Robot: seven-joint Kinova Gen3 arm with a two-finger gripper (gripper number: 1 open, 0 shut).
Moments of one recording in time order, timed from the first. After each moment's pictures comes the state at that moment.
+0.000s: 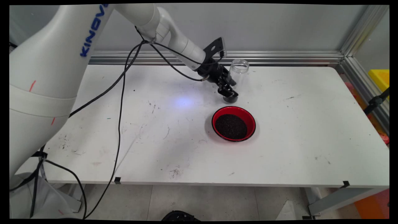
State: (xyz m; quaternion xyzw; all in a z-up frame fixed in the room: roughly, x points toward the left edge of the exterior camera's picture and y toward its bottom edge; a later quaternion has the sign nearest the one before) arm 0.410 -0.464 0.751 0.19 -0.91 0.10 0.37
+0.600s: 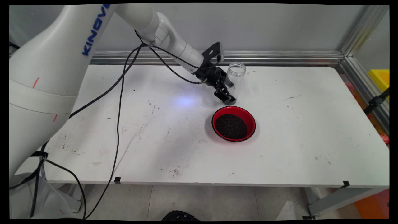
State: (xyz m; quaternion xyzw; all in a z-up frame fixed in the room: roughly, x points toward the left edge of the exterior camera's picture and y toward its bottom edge) arm 0.418 -0.466 0.736 0.18 -0.91 0.09 0.37
